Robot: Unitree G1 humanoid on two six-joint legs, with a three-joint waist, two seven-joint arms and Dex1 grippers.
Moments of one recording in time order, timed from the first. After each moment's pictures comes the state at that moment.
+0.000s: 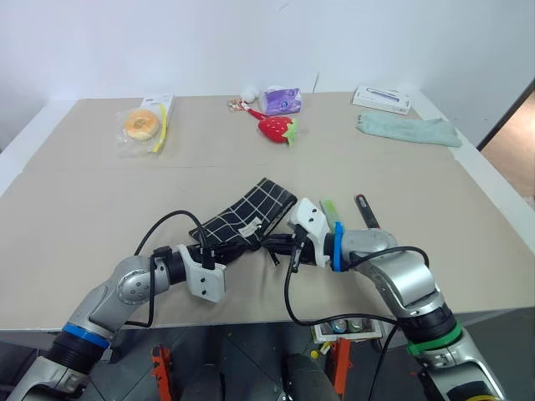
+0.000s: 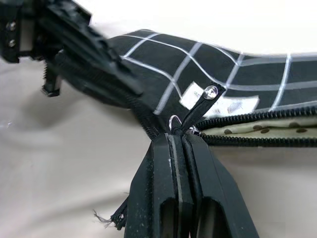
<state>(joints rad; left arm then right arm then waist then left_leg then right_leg) -0.27 0.65 -0.26 0.02 0.33 -0.61 -0.58 -0.49 -0.48 0.26 -0.26 0.27 0.74 0.85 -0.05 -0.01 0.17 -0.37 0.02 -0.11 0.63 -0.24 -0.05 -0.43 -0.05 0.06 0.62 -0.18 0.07</state>
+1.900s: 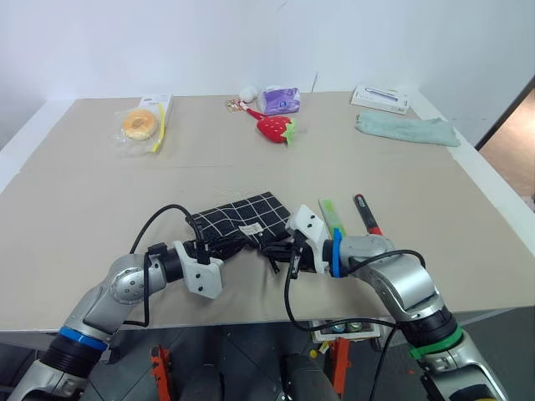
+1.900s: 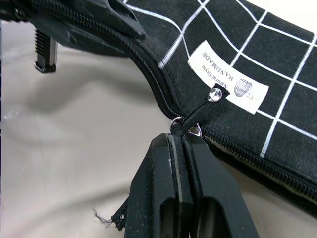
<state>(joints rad) -0.25 0.65 -0.22 -0.05 0.26 -0.58 -0.60 -0.47 -0.45 0.28 -0.26 0.32 0.78 0.81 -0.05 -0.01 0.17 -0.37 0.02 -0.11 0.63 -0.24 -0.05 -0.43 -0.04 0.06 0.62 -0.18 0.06</state>
